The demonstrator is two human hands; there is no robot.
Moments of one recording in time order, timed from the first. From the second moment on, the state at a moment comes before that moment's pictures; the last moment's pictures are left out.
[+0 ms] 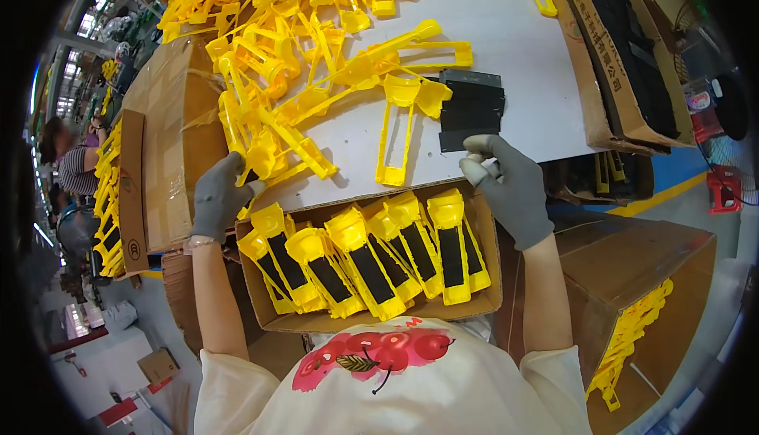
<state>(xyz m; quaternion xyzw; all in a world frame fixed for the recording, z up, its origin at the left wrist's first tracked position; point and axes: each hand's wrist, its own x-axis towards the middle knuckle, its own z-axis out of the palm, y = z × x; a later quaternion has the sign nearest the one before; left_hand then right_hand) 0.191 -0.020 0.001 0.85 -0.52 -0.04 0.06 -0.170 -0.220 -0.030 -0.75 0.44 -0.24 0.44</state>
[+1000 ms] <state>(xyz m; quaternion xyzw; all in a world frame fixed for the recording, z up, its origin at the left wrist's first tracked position) 0.064 0.080 -0.018 0.90 -0.36 0.08 0.23 -0.175 -0.187 -0.047 -0.71 0.43 -0.27 0.48</state>
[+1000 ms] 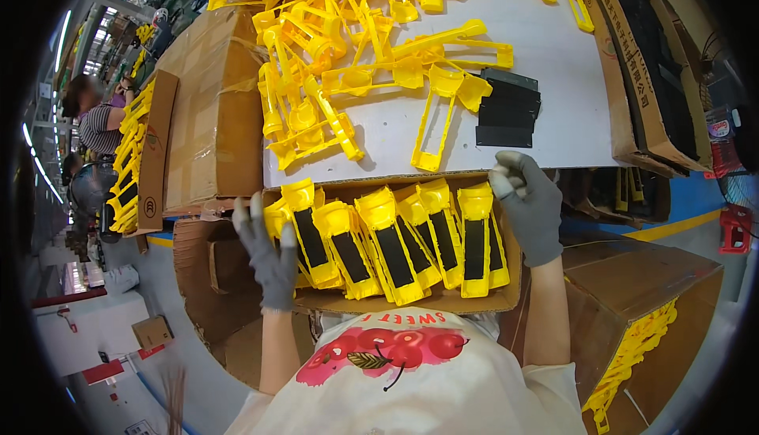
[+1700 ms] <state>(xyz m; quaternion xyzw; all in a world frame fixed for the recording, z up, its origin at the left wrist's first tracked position) 0.080 0.076 -0.059 0.93 -0.34 0.11 -0.03 -0.170 -0.186 -0.065 -0.79 0.40 -0.33 0.34</state>
